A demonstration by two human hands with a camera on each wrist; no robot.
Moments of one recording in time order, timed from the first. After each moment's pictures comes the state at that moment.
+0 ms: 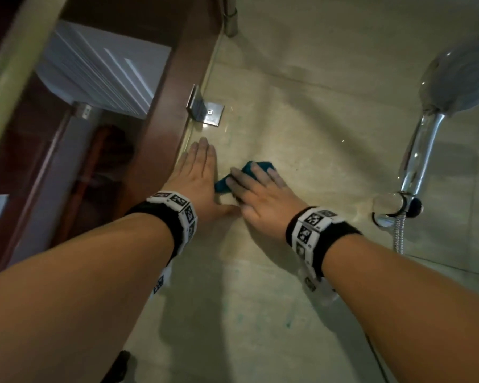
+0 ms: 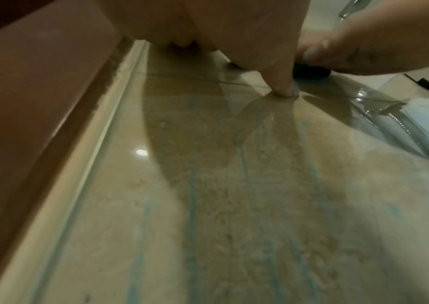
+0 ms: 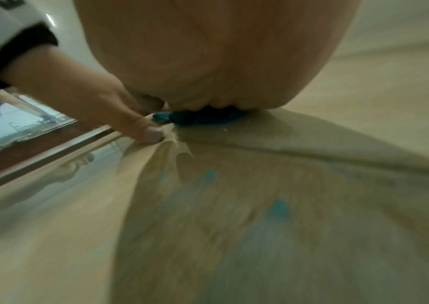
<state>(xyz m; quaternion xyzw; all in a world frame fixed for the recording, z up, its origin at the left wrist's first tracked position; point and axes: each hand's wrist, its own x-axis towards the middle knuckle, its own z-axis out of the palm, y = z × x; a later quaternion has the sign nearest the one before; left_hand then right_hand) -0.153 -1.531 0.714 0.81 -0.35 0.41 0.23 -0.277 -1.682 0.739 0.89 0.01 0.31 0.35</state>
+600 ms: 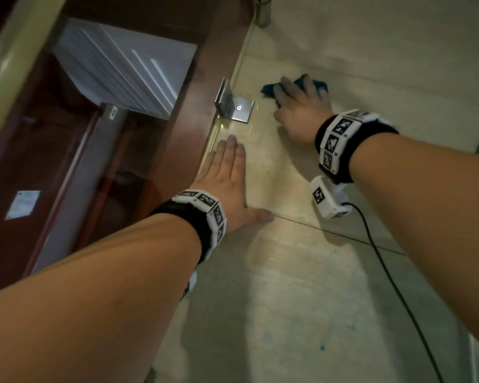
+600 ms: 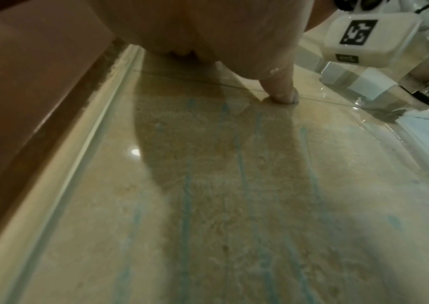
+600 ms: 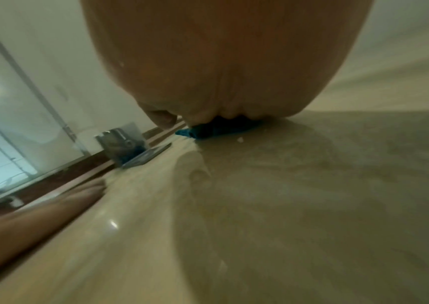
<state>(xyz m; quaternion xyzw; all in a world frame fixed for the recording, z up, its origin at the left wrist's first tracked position) -0.145 -1.535 0.712 0.82 -0.34 0.41 0.20 -0.228 -1.659 0.884 0.82 -0.08 0.44 0.35</state>
